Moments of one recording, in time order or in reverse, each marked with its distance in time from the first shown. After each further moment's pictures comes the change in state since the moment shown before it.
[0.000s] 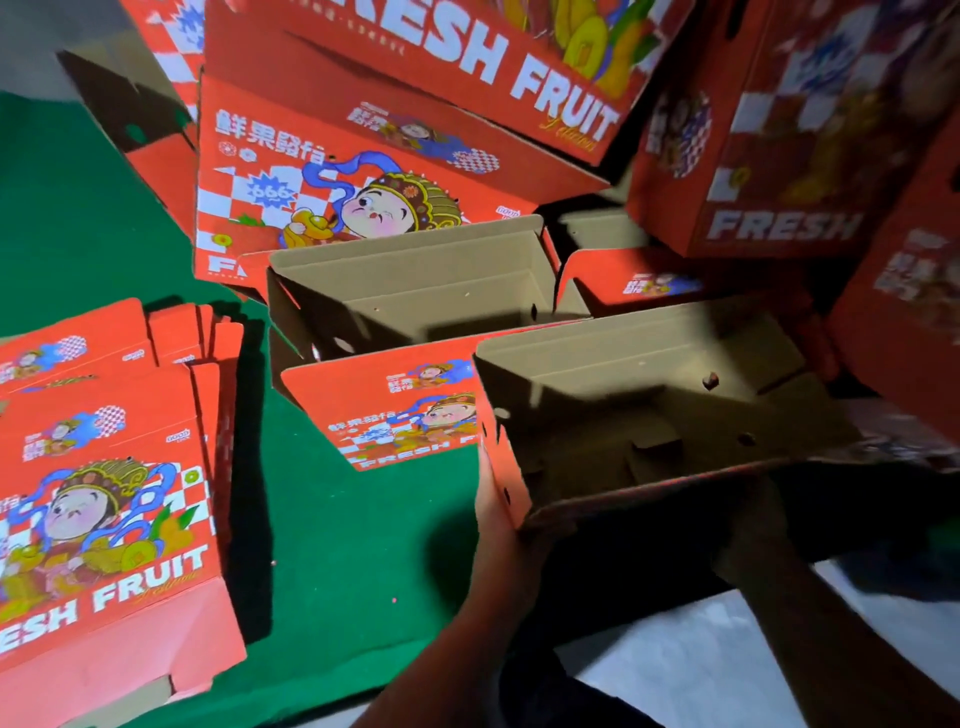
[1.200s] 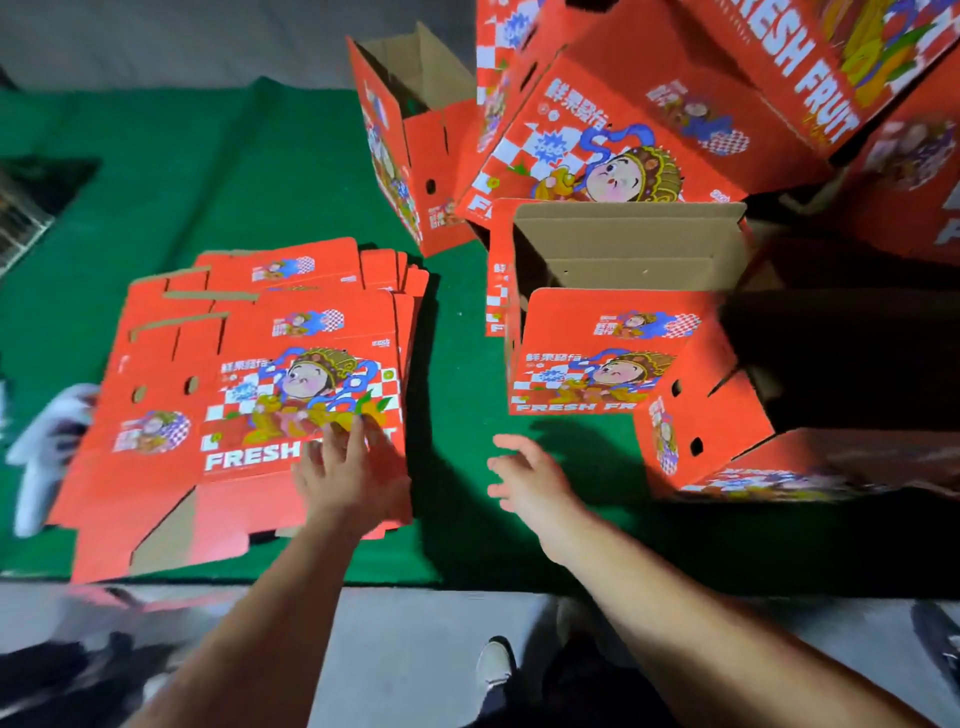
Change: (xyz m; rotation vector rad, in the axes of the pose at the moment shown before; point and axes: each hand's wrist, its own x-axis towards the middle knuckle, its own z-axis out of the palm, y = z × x) left_hand -0.076 0.045 -0.328 1.245 0.291 -0.508; right_hand -0.103 0.279 0.185 -1.140 -0.364 -0.035
